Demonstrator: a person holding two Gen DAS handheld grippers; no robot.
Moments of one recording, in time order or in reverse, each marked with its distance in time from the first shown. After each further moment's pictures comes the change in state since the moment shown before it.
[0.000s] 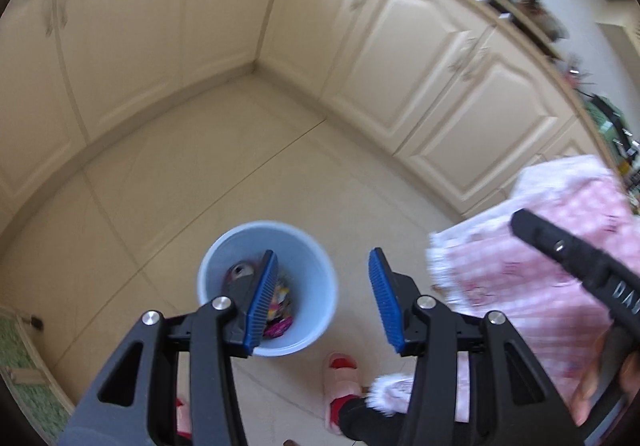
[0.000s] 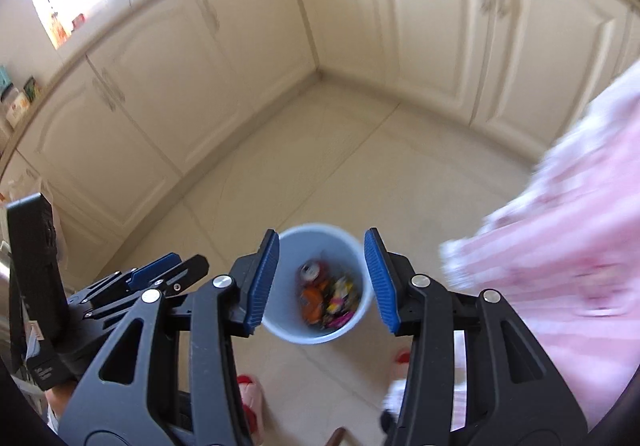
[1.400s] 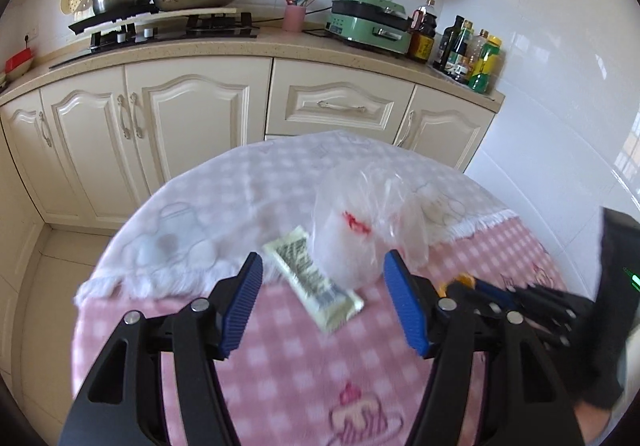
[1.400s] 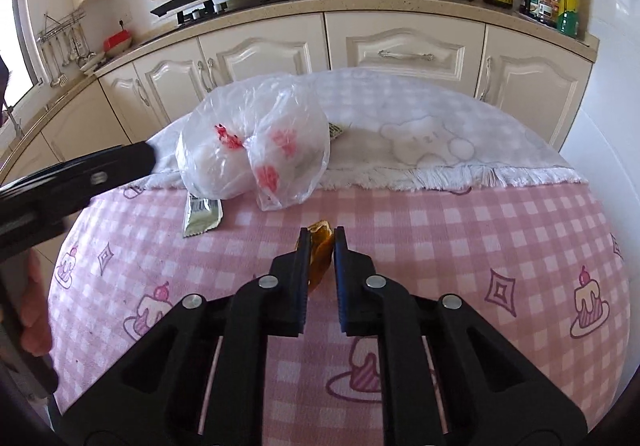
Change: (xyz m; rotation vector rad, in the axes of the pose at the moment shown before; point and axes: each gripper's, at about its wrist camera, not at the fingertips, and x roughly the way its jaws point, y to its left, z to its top) left arm -0.013 -0.519 -0.010 0.641 -0.004 -0.404; right arm -0.258 -0.360 -0.048 0.314 -0.171 -0.396
